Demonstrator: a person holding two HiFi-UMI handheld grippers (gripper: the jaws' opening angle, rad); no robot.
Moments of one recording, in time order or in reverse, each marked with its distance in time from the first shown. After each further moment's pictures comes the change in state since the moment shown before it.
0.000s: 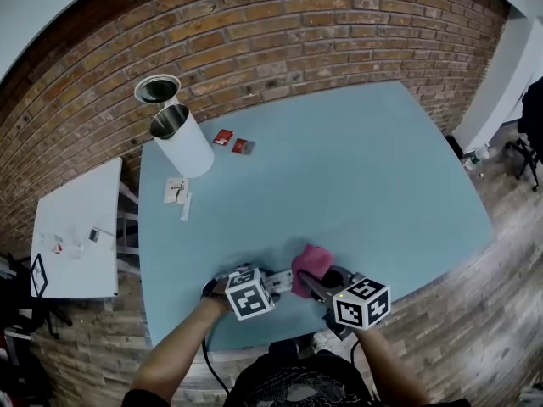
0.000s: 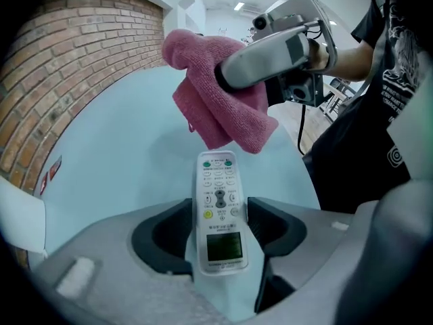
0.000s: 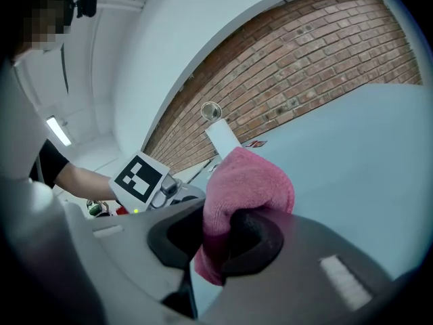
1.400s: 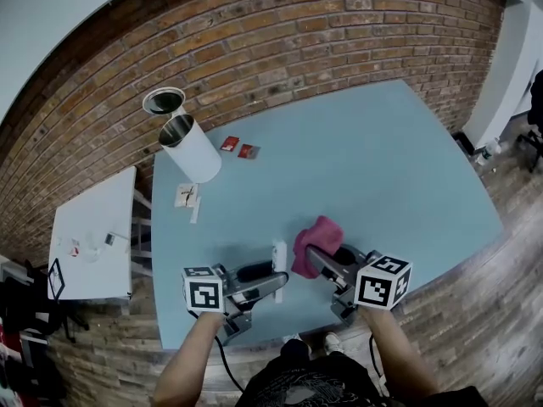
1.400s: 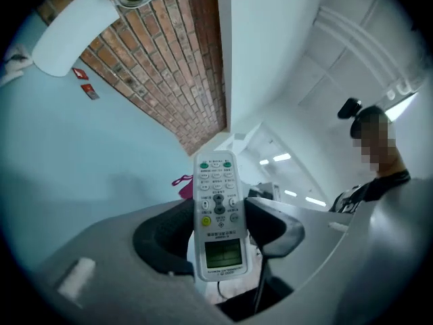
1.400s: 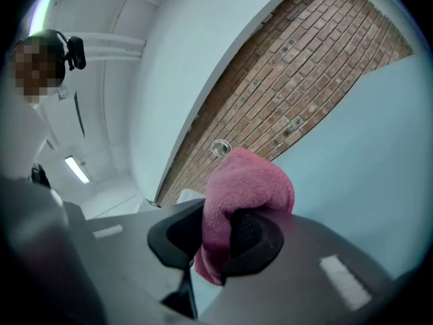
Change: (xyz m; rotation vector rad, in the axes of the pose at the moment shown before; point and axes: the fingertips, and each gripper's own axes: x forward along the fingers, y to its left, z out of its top) left arm -0.147 0.003 0.093 -0.792 -1.056 -0.381; right arm -0.034 0.006 0.082 0.135 -0.255 0.169
